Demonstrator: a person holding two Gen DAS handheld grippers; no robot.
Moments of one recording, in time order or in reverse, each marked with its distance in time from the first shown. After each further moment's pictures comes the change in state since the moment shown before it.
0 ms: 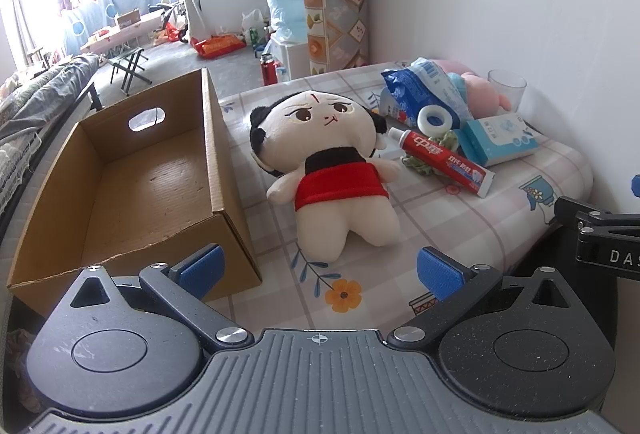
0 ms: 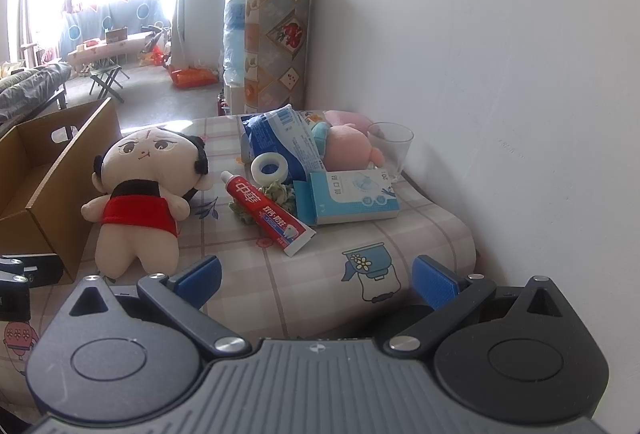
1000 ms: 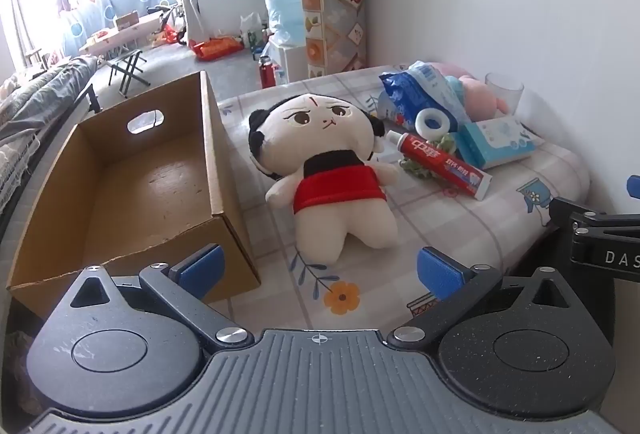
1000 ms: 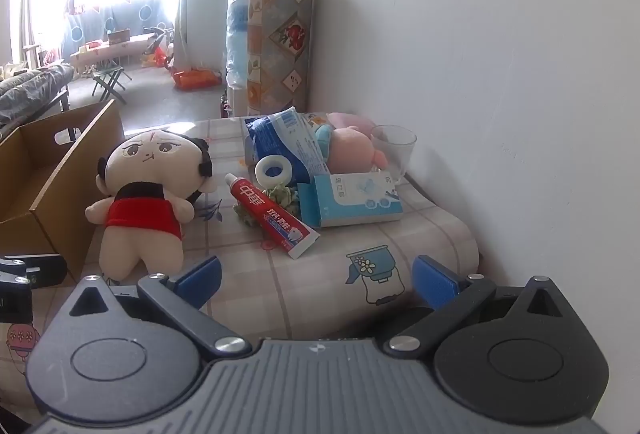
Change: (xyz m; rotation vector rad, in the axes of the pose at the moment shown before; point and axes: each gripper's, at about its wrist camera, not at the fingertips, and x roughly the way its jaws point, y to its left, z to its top) left arm -0.001 -0.005 0.002 -0.005 -0.012 -0.005; right arm 0.000 0.002 0.001 -0.003 -0.001 0.002
